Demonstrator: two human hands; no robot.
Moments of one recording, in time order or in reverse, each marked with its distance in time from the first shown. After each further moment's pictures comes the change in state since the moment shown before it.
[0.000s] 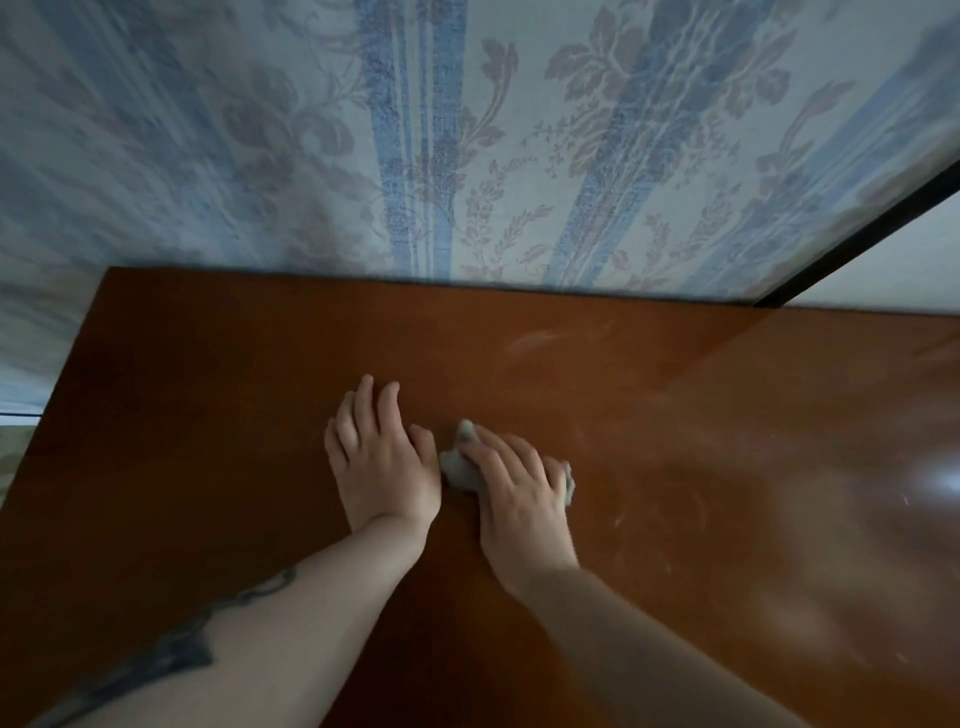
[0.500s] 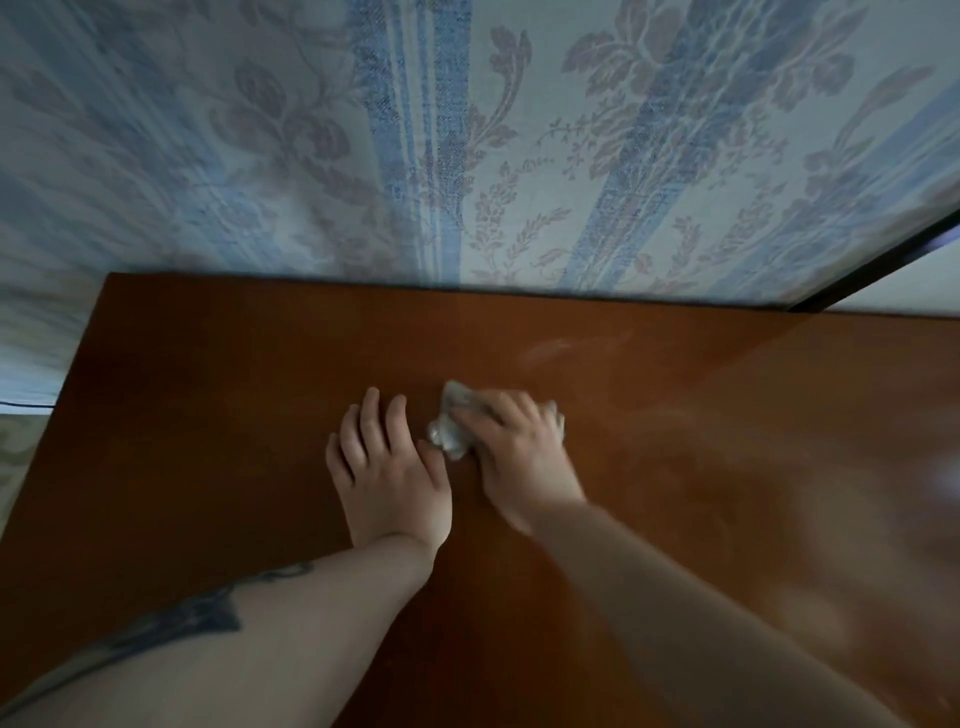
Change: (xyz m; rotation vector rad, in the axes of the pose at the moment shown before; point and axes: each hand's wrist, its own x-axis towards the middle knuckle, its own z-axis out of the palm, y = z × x) left_hand 0.002 0.001 0.005 0.084 0.036 0.024; right_hand 0.069 0.014 -0.001 -0.042 0.060 -0.178
